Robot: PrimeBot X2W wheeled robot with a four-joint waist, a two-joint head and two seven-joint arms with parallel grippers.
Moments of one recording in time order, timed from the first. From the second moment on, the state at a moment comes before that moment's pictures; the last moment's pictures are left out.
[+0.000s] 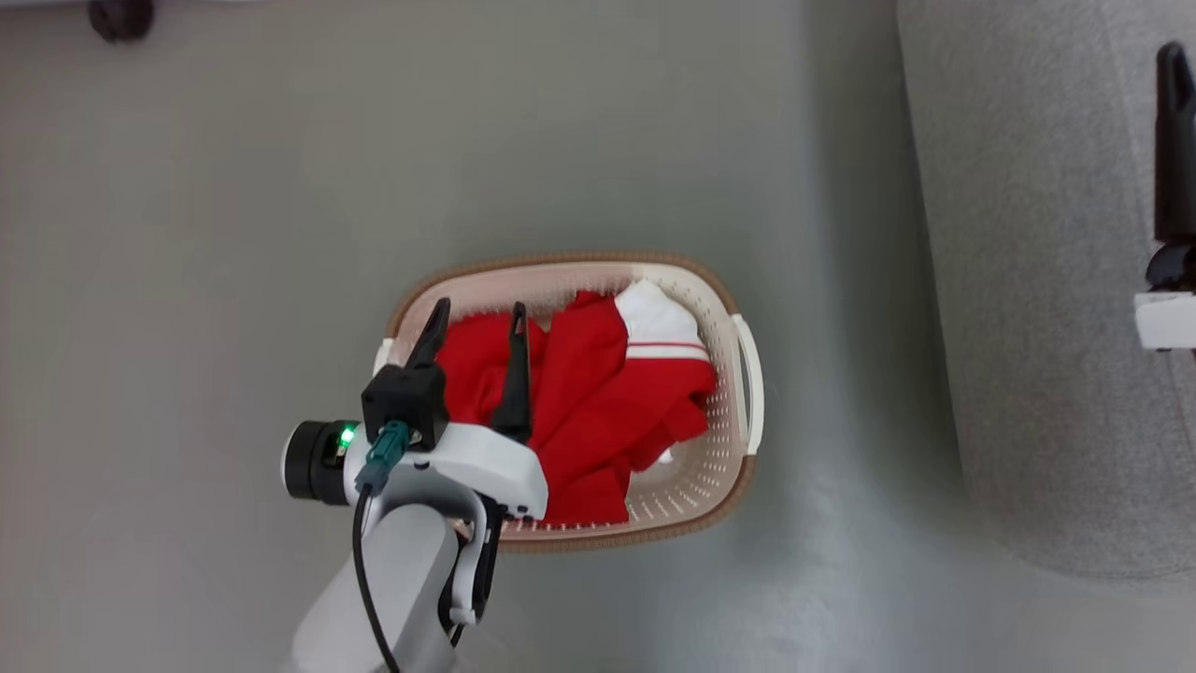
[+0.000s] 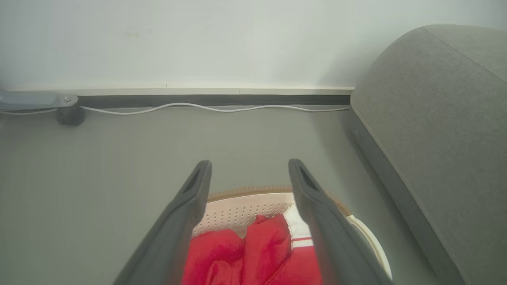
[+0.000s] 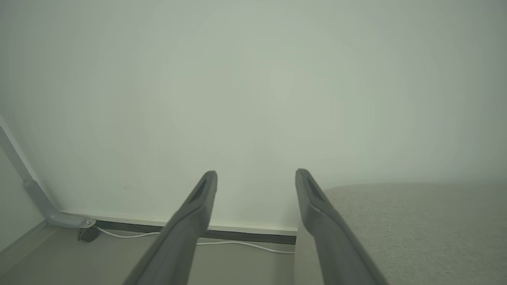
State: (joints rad) left arm -0.42 0.04 -0.48 0.43 -0.39 0.27 -0.25; right arm -0.52 -0.40 0.10 0.13 0.49 0.13 -0.25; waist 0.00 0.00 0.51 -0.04
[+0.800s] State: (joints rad) left arm -0.73 0.04 -0.76 0.77 -0.73 0.24 -0.25; right arm -0.65 -0.45 0.12 0.00 0.53 0.13 -0.26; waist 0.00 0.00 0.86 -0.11
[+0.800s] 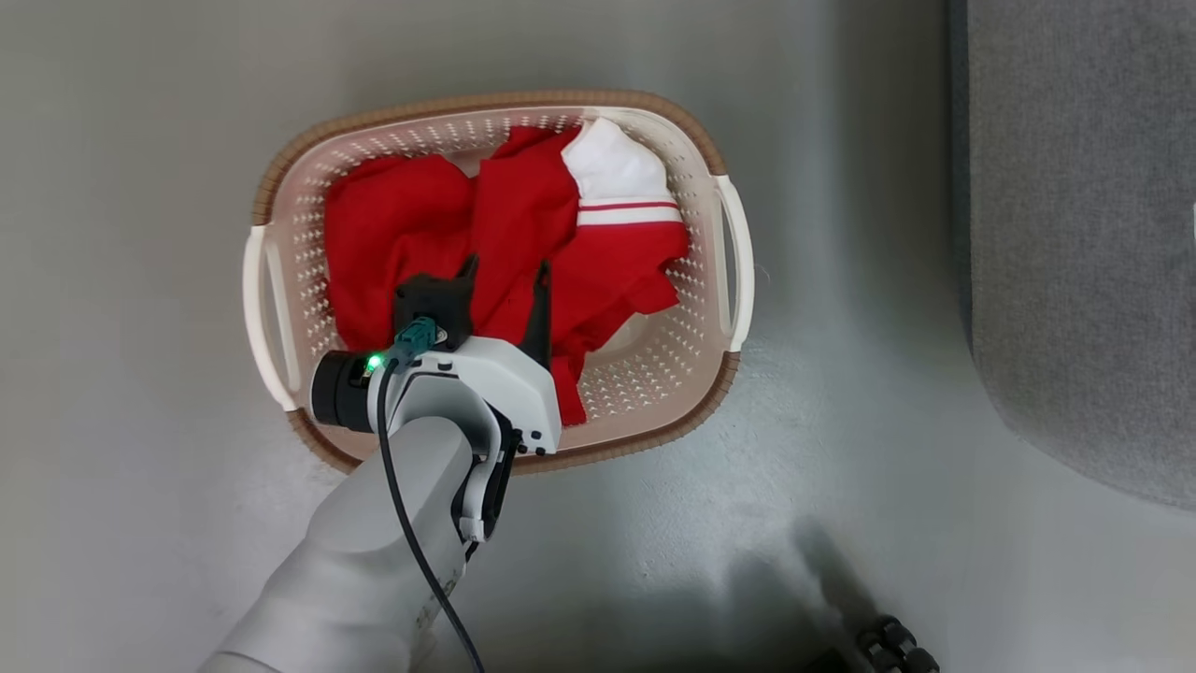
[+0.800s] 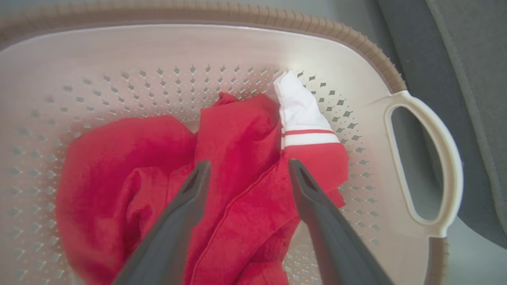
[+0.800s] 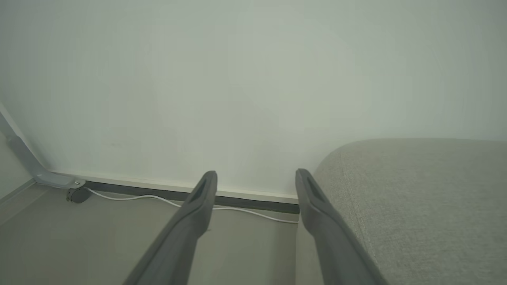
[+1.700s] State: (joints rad) left arm -1.02 0.05 -1.22 1.02 -1.18 0.25 -0.22; right arm -0.70 -0.41 0.17 -0.09 0.55 0.13 -0.26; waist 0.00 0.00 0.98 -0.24
